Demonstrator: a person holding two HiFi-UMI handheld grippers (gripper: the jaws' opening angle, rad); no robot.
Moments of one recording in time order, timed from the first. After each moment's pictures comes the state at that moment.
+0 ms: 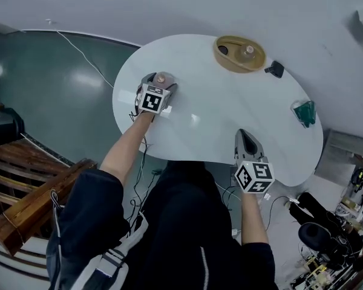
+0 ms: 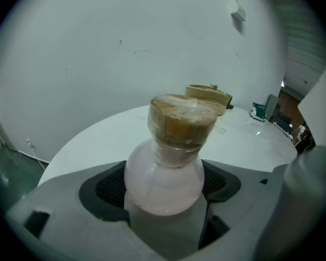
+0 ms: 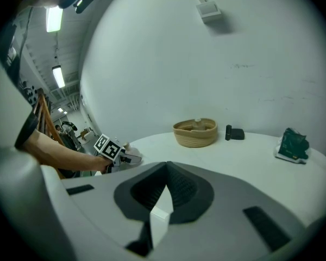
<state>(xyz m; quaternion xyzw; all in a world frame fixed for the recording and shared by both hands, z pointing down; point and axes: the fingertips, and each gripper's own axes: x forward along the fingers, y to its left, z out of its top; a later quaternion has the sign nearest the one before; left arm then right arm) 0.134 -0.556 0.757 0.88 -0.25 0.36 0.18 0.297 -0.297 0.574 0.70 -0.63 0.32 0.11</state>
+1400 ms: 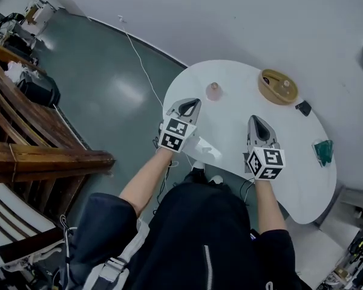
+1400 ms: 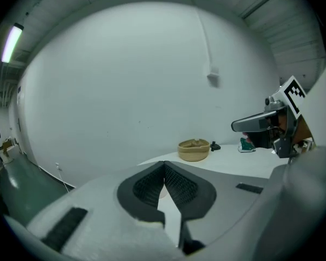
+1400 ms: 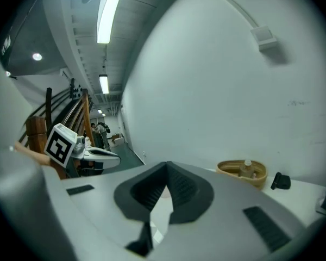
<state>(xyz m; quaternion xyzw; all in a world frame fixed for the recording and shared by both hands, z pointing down) 0.038 -0.443 0.532 0.91 -0.36 0.19 0.07 0.205 -0.367 0.488 0.61 -0.77 0.15 0.07</state>
